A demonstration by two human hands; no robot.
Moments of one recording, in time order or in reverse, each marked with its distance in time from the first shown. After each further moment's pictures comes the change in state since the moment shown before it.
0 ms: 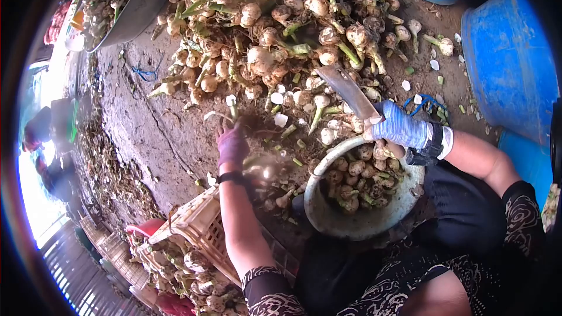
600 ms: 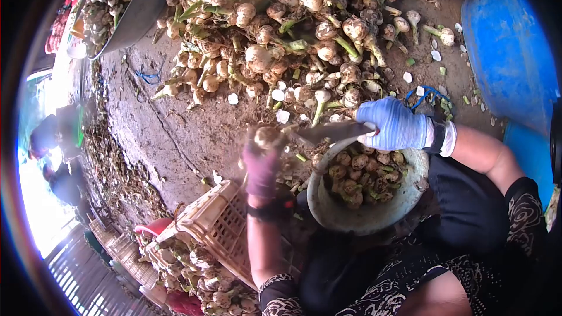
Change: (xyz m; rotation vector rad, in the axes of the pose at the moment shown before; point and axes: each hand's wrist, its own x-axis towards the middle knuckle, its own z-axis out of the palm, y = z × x) left_hand -0.049 0.111 -0.087 -1.619 0.082 -0.327; right_hand -0.007 -0.019 0.013 -0.947 0.099 -0.574
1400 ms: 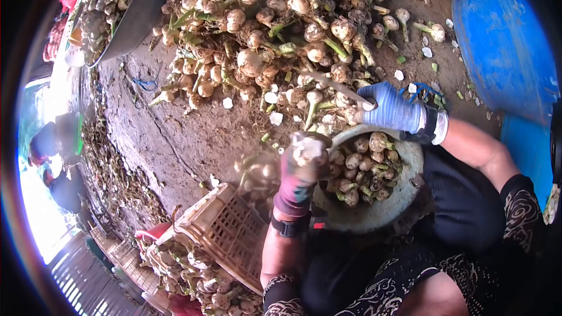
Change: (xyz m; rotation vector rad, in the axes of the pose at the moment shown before) left_hand -0.044 0.019 0.063 -0.217 -0.435 -0.031; right_hand -0.007 0.024 -0.003 0.369 0.099 0.307
